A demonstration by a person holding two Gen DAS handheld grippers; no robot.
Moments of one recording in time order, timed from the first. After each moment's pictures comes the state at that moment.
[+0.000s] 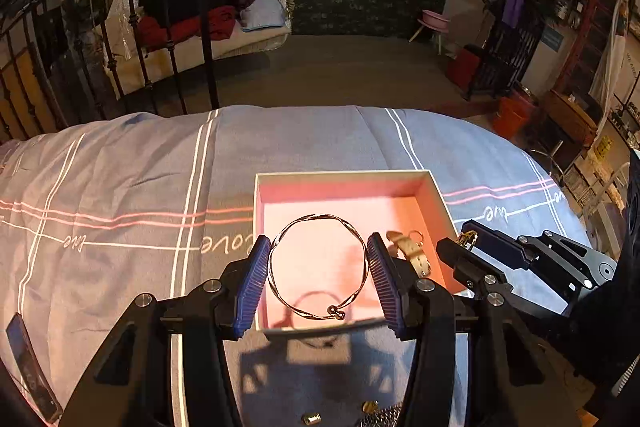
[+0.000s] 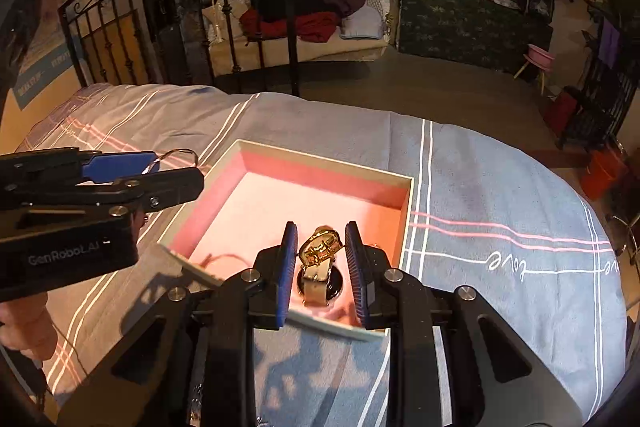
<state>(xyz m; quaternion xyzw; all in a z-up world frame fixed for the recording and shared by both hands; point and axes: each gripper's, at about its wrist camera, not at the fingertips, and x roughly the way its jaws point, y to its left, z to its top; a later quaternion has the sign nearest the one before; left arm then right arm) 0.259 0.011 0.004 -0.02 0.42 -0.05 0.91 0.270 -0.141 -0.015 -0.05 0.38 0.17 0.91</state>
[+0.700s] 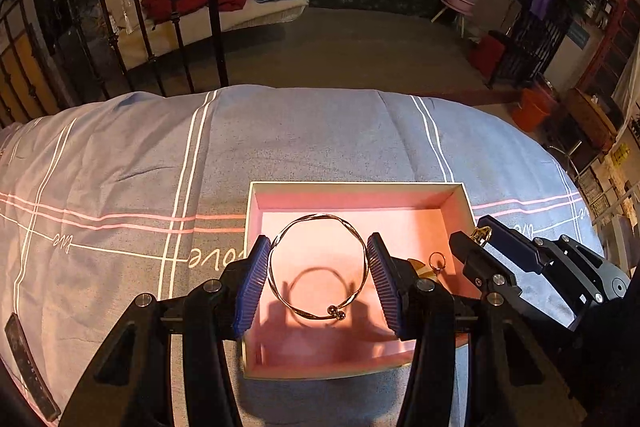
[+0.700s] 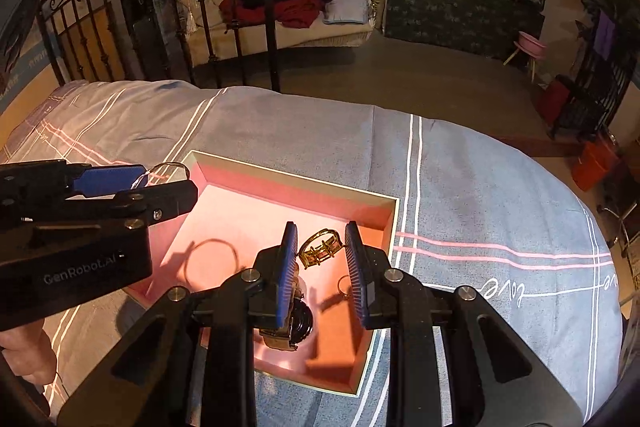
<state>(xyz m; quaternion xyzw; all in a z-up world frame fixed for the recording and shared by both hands) 0.310 0.006 -0.019 -0.03 0.47 -0.02 0.88 0.322 -0.136 -0.028 -0.06 0.40 0.14 0.90</state>
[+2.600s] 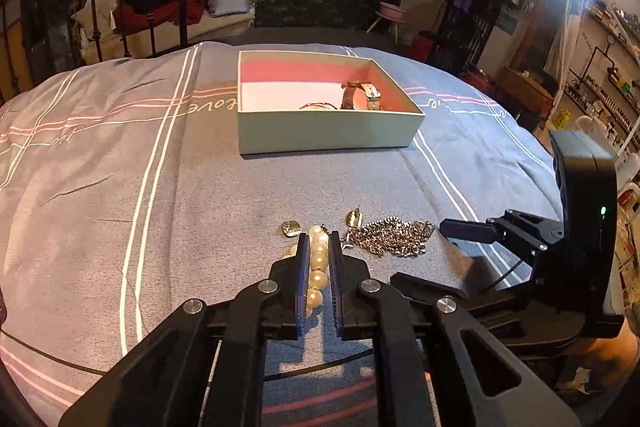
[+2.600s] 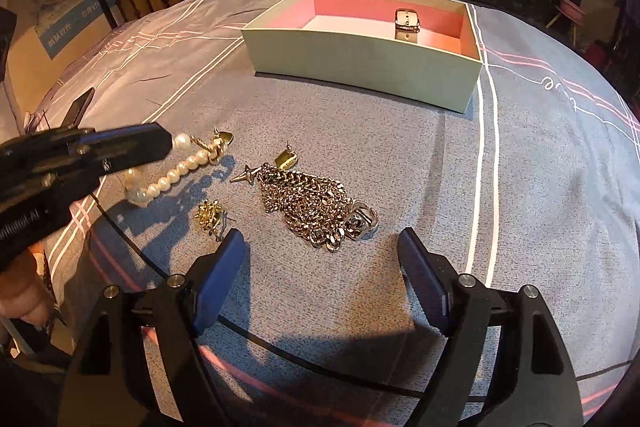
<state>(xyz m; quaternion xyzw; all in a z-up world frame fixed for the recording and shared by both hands) 0.097 0.028 -0.067 -0.04 0.41 -0.13 0.90 0.125 -0.136 -0.105 -0.05 0.47 0.22 0.85</state>
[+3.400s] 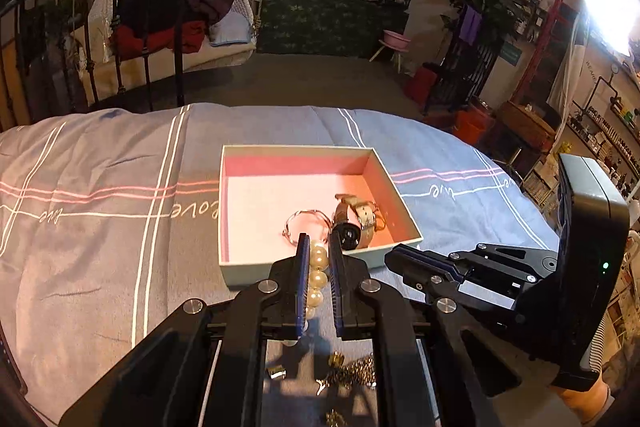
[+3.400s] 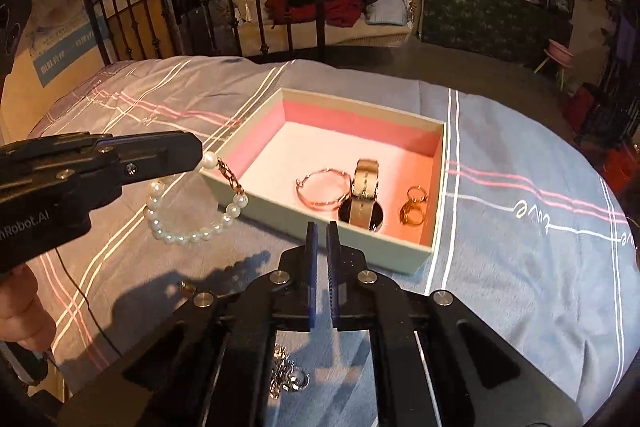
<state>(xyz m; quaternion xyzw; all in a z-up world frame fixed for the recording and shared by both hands) 0.189 0.008 -0.002 -0.06 0.37 -0.13 0.92 0.215 -0.132 -0.035 -0.06 0.39 0.21 0.89</state>
